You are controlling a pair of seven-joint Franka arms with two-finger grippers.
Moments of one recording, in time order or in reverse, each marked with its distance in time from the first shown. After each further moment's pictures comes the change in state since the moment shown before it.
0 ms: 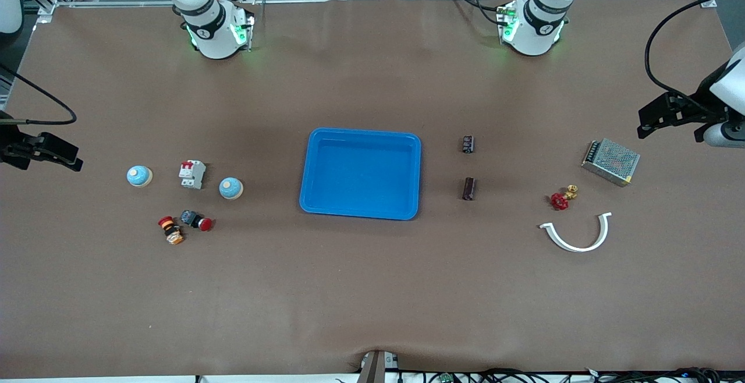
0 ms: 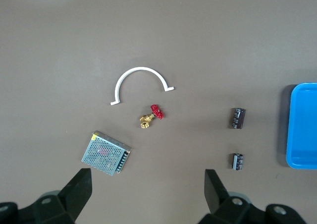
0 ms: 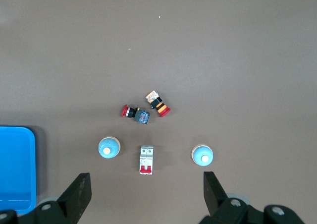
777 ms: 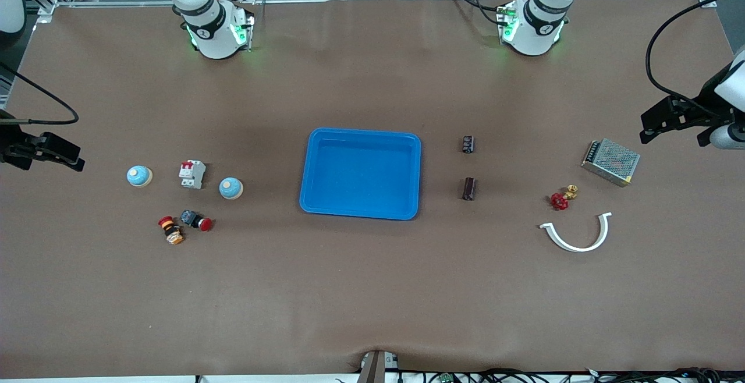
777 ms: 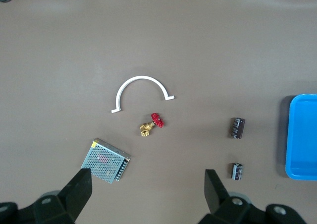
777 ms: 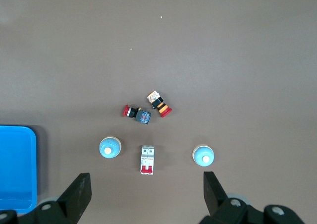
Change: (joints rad) left arm 0.000 0.000 0.000 -0.001 0.000 0.031 -0.014; right arm 0.004 0.000 0.001 0.000 0.000 0.000 0.000
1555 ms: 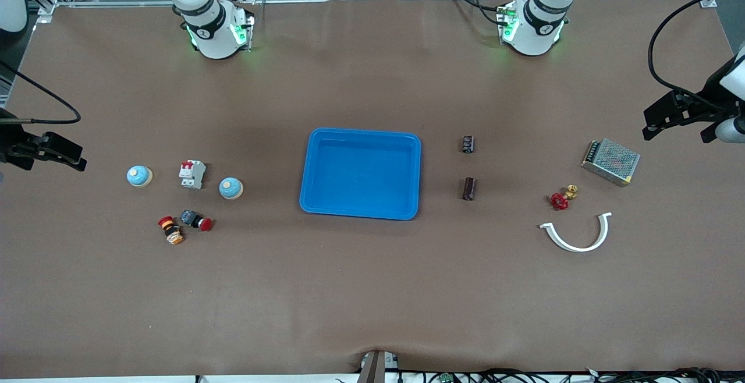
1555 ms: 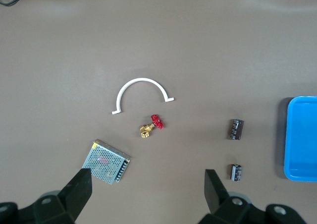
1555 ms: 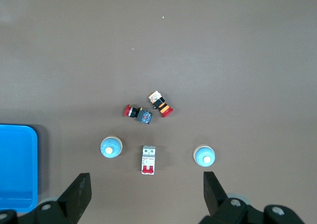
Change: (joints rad) left arm 0.000 -0.012 0.000 -0.001 0.000 0.009 -0.004; right arm 0.004 0.000 0.002 0.000 0.000 0.000 0.000
